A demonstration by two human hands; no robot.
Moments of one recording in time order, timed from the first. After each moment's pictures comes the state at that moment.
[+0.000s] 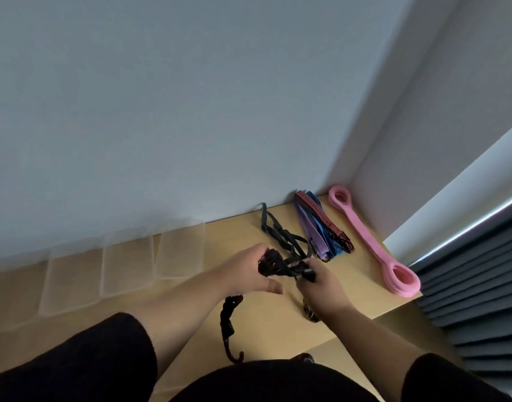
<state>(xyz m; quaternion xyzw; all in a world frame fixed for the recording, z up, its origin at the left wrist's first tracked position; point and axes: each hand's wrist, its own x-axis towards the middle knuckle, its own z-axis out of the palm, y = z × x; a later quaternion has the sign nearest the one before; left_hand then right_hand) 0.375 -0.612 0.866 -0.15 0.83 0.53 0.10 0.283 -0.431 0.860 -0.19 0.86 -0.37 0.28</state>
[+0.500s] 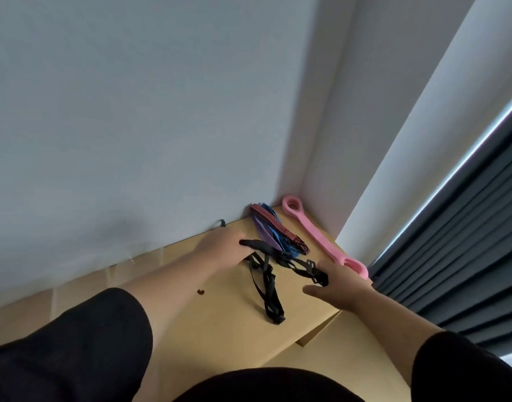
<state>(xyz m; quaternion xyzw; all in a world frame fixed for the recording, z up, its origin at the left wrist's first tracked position) 0.311 -0.582 0.920 -0.14 0.96 0.25 0.04 0.221 -0.320 0.901 -0.27 0.94 -0.09 0.21</state>
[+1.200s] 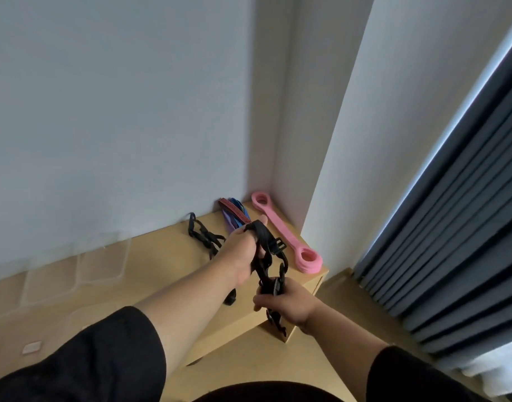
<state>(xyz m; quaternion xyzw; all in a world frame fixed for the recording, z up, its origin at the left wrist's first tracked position) 0.287 -0.380 0.948 -0.28 0.49 0.82 -0.07 0.255 -0.236 0.891 -0.29 0.76 -0.43 0.40</state>
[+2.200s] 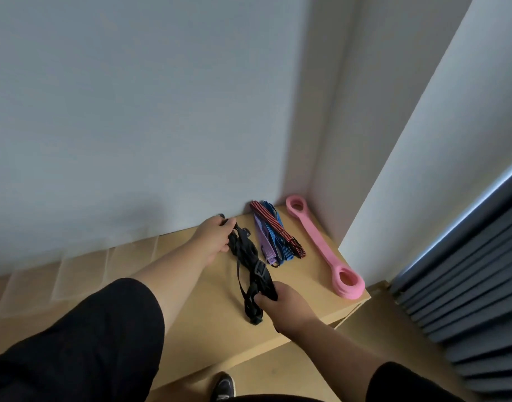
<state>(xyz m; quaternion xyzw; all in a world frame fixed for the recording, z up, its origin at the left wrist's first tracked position) 0.256 -0.562 0.875 -0.41 0.65 0.63 -0.11 0.232 -0.332 0.845 -0.24 0.83 -0.36 0.36</state>
